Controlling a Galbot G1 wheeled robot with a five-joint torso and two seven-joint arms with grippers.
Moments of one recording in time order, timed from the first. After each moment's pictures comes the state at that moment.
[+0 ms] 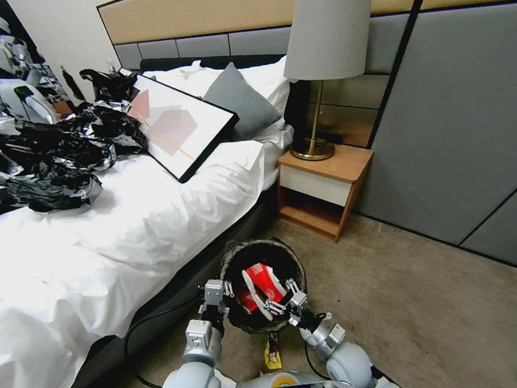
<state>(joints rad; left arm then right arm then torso) 1.73 -1.41 -0.33 -2.34 0.08 0.27 -0.08 -1.52 1.28 0.16 1.88 0.21 0.40 -0.29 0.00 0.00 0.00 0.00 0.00</state>
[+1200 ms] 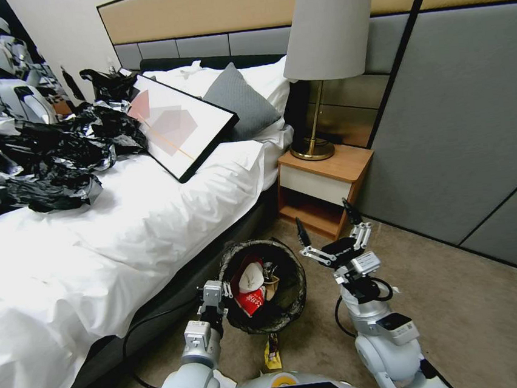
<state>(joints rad) 1.74 -1.42 -0.33 -2.34 0.08 0.27 -0.08 -1.61 1.37 0.37 2.33 -0.04 0.53 -0.06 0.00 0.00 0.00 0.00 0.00</state>
